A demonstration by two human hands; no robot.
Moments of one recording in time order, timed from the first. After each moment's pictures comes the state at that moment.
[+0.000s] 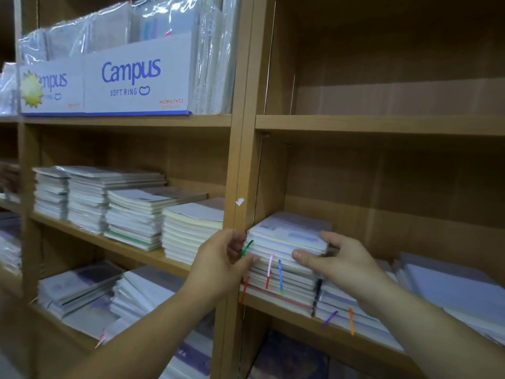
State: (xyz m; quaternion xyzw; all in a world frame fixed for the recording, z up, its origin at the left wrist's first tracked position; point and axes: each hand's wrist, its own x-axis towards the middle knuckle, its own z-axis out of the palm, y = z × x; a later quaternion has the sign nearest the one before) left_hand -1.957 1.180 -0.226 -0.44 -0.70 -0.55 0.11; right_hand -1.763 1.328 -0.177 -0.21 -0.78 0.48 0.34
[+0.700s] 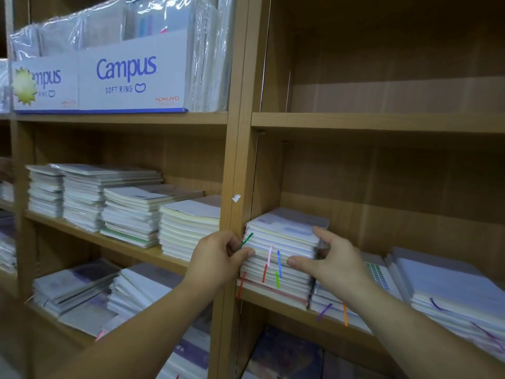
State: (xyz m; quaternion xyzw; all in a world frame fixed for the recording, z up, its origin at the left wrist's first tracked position) left_hand -1.964 1.190 -0.226 -0.42 -0.75 -0.49 0.16; right_hand -1.771 1.331 -0.194 -0.23 -0.82 0.34 0.38
